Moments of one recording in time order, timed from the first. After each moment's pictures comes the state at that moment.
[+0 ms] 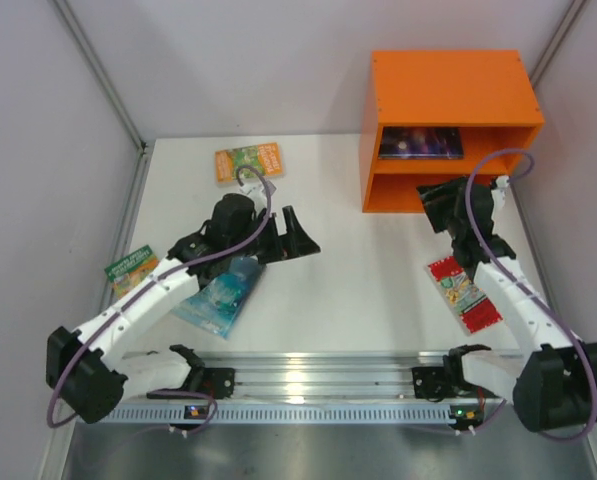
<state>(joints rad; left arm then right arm) -0.62 1.18 0.97 -0.35 0.34 -0.78 0.13 1.14 0.82 -0.08 0.14 1.16</state>
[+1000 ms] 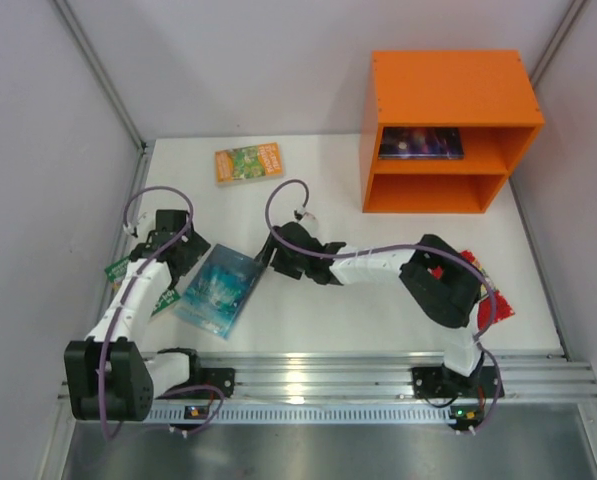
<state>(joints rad) -0.01 1.14 0.79 -0.63 -0.31 -0.85 0.98 1.93 1.21 0.04 0.18 1.15</state>
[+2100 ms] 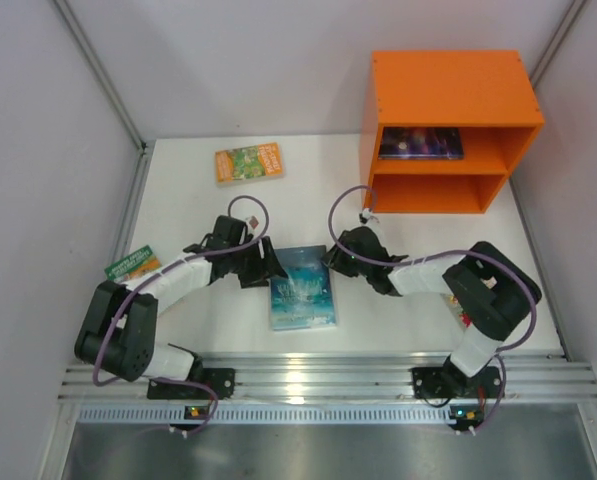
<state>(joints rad) -0.34 1.40 0.70 -0.26 0.39 -0.63 0.75 1.72 0.73 0.35 0.15 1.03</state>
